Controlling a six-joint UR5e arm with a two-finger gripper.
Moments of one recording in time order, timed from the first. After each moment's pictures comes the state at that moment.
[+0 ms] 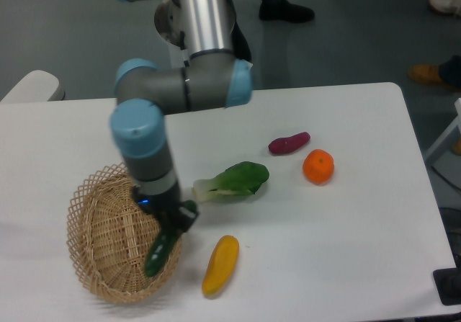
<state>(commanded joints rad) 2.30 -1.97 -1.55 -0.99 1.60 0.86</state>
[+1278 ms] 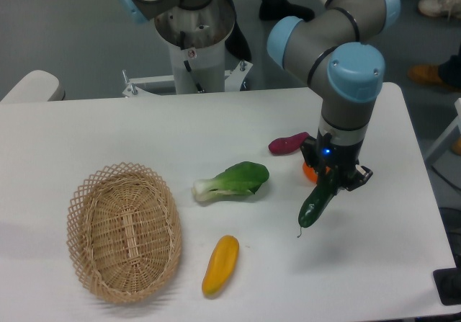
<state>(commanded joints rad) 2.66 -1.96 -1.50 -1.10 1.53 1.39</state>
